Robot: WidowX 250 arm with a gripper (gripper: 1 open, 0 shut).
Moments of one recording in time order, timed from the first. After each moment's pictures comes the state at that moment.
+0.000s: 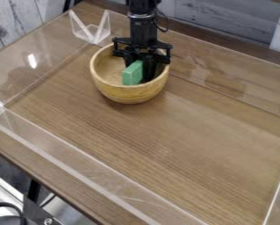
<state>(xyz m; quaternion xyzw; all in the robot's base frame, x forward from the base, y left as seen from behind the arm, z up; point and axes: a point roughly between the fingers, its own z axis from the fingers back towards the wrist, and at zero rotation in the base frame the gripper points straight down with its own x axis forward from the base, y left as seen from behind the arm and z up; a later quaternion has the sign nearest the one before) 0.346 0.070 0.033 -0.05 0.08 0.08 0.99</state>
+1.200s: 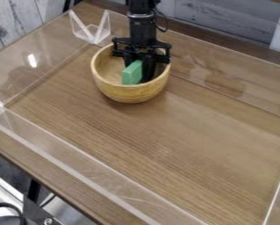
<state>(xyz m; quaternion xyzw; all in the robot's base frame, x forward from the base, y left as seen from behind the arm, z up) 0.347 0.072 0.030 -0.05 0.08 0.09 0.99</state>
